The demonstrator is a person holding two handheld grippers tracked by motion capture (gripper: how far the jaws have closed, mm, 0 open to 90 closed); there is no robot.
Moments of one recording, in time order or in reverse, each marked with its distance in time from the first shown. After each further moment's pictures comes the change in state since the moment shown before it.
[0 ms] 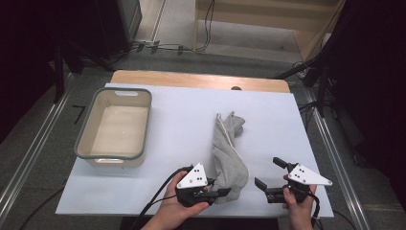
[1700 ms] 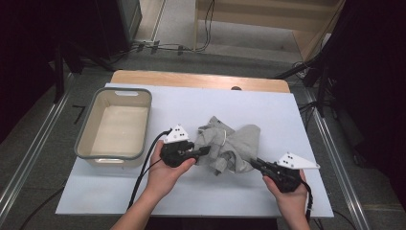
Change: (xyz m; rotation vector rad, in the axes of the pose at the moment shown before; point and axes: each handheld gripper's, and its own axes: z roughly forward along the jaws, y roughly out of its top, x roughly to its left) left arm 0.081 0.037 -0.021 0.042 0.281 -0.189; right arm 0.006 0.027 0.019 0.122 -0.008 0.059
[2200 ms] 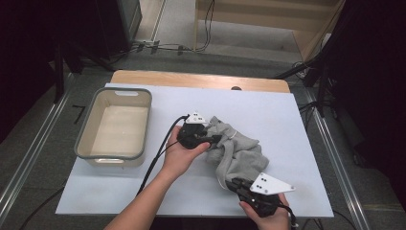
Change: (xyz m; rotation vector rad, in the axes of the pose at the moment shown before) left arm 0.026 0.015 0.061 0.122 0.020 -0.016; right arm 0.086 0.000 0.011 0.034 0.117 -0.124
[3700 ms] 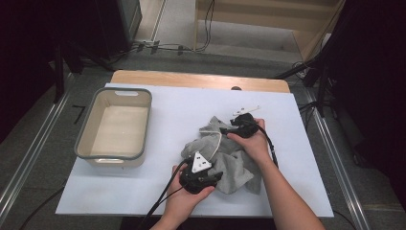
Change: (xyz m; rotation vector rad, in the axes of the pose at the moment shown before) left arm -0.075 -0.086 -0.004 0.012 0.112 -0.012; right arm -0.180 0.052 0.153 0.286 -0.125 0.093
